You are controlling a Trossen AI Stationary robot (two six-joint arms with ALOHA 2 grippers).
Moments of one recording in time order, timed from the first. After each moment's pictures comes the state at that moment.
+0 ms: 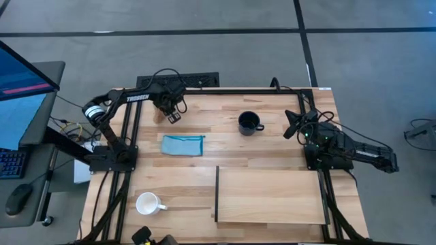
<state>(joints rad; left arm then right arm) 0.75 1.69 1.06 -0.81 -0.30 0.12 -0.23 0.01 0.07 -0.17 0.61 0.24</state>
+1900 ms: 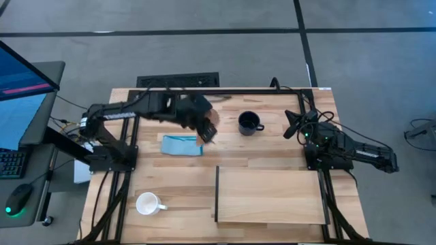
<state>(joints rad) 0.03 1.61 1.77 -0.96 -0.15 -0.62 -0.23 0.01 0.07 -0.17 0.61 0.24</state>
